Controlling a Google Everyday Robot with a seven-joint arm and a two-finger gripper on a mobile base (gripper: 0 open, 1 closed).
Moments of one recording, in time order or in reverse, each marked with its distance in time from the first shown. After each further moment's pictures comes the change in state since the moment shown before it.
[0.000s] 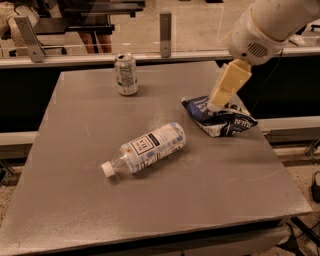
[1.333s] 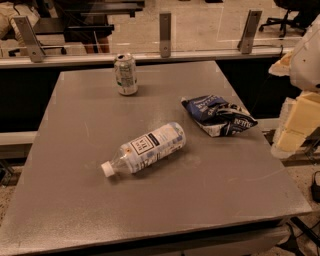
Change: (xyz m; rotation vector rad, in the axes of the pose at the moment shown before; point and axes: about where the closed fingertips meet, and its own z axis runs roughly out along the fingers) arm 0.084 0.088 -0.072 -0.075 0.214 0.001
